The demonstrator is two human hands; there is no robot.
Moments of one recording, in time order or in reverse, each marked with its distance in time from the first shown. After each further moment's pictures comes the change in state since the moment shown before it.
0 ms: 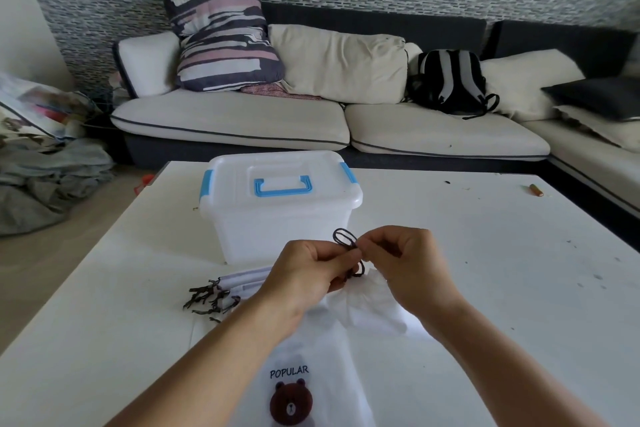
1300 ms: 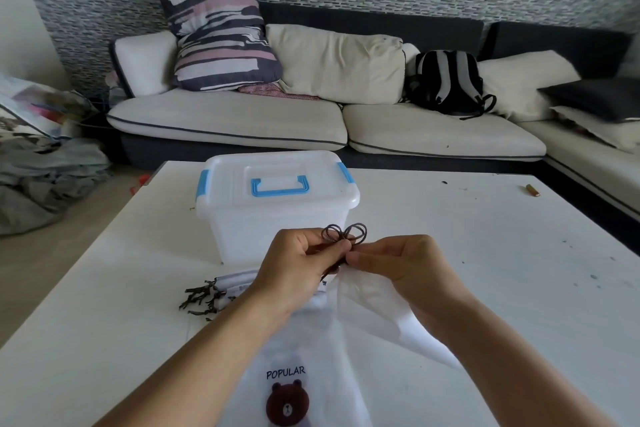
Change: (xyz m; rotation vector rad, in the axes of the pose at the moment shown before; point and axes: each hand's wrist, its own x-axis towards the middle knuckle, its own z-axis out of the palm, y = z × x) left_hand 0.005 -0.001 -0.007 0.063 0.020 0.206; right_hand -0.008 -0.008 -0.008 0.292 -0.164 0.244
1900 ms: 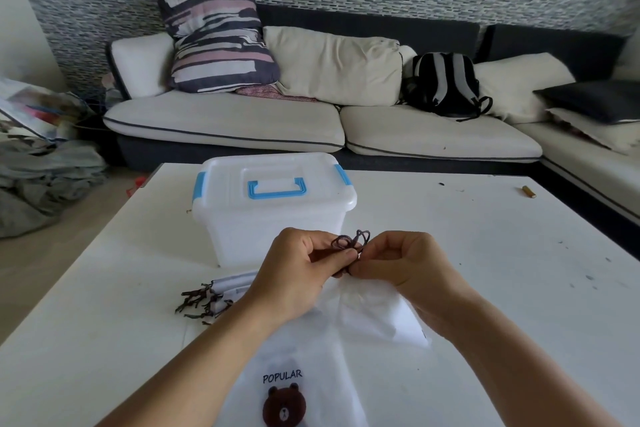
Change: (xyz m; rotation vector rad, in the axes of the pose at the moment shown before) left_hand 0.004 -0.001 0.000 0.118 -0.056 0.133; right_hand 0.007 0.002 -0.012 -0.040 -0.034 -0.033
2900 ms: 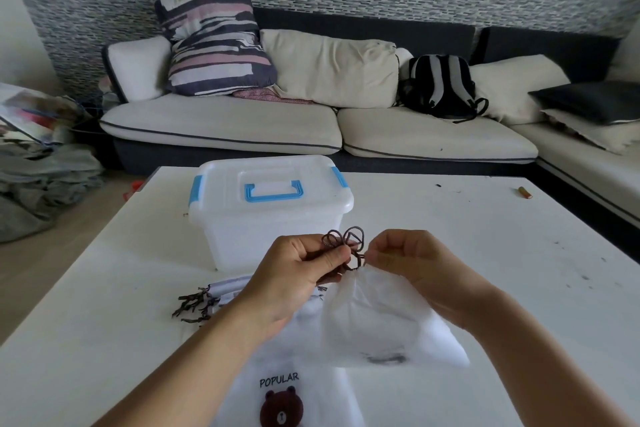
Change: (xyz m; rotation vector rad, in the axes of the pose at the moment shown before) left_hand -0.004 0.005 0.001 -0.323 -0.033 -0.174; right_hand 0.008 0.002 -0.025 -0.018 -0.157 0.008
